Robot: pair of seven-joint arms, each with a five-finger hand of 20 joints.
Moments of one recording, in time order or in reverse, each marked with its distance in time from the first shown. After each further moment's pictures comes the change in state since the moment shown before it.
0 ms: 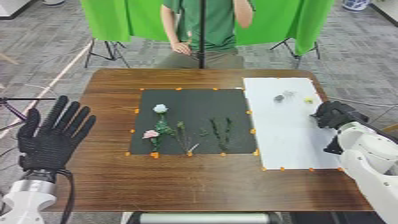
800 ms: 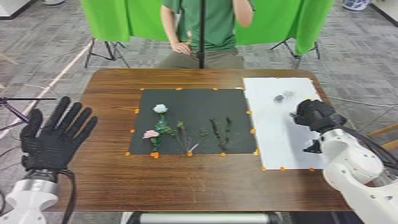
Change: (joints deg) left arm -0.1 0.1 0.4 0.1 0.0 0.9 0.0; right arm -2.2 0.4 -6.2 -6.0 2.2 13.7 -4.9
